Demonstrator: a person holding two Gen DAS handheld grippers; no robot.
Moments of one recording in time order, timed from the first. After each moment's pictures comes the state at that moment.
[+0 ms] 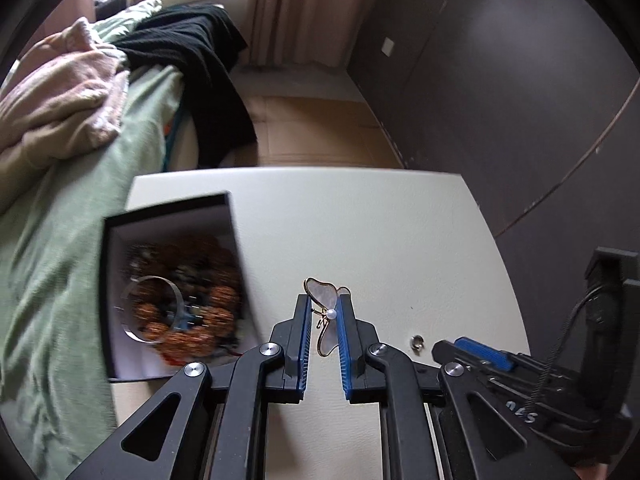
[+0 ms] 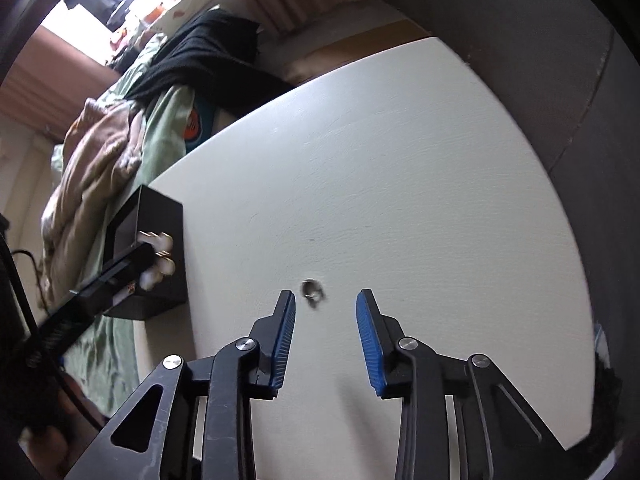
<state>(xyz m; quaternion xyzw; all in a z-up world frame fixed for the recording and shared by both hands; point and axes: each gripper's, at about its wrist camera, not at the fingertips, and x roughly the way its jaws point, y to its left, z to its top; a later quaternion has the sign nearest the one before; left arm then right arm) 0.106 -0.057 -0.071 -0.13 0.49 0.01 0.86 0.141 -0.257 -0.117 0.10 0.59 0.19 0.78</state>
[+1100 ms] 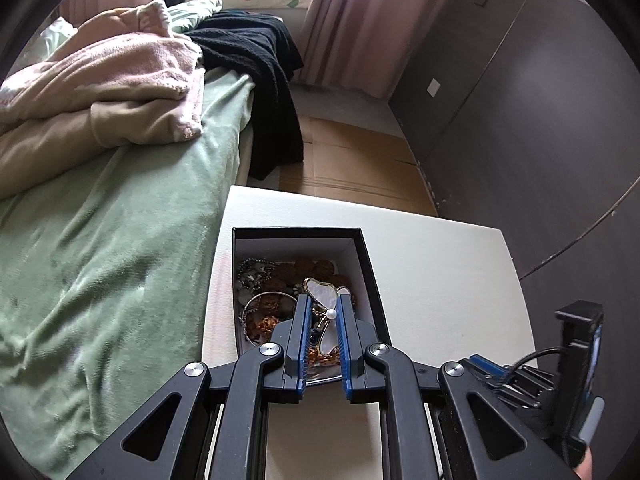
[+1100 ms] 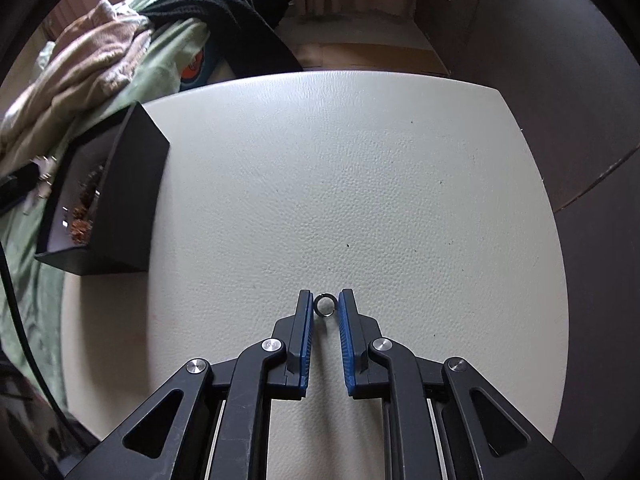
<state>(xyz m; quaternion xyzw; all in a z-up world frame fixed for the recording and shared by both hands) 0.082 0.028 -0.058 -0.19 0.45 0.06 0.87 0.129 -0.210 -0.117 -0.08 0.57 0.17 0.80</state>
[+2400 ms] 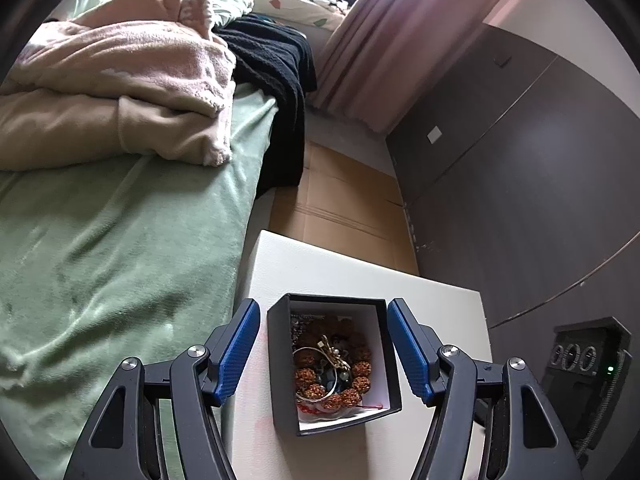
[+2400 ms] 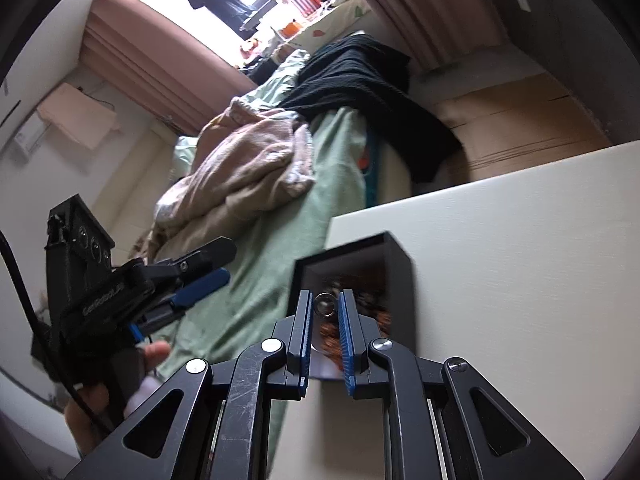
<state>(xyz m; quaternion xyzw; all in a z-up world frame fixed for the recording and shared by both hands) 0.078 0.105 -0.033 -0.28 0.40 0.05 0.87 0.133 -0.123 -0.059 0.16 0.48 0.40 0.77</state>
